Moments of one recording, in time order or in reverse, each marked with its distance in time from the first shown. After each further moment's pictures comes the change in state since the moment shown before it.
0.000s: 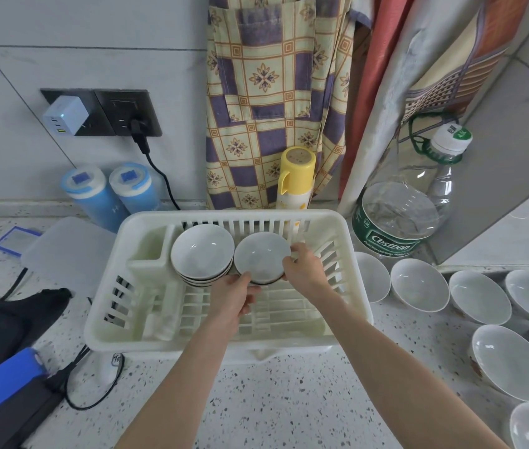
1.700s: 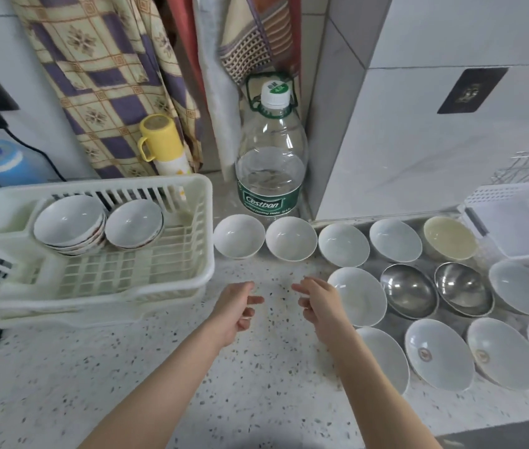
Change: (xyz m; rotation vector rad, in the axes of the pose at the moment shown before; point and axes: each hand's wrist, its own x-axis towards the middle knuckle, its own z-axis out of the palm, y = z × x) left_hand -0.120 -0.100 0.203 0.169 -0.223 -0.224; right_hand -0.115 0.214 -0.177 0.839 0.080 0.402
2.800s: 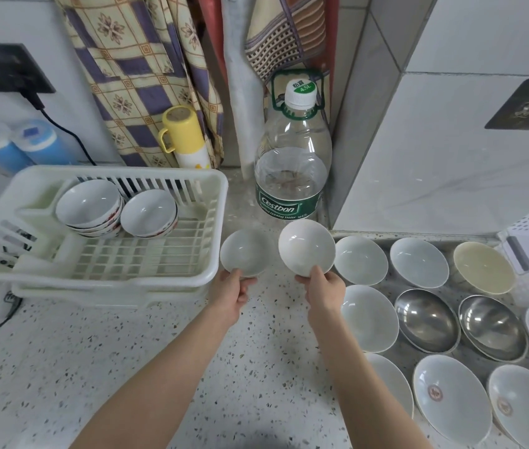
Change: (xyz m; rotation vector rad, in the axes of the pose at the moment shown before) left_hand 0.050 0.005 -0.003 -0.412 0.217 0.084; right_hand 0.039 -0.019 0.022 -0.009 0.187 -0.068
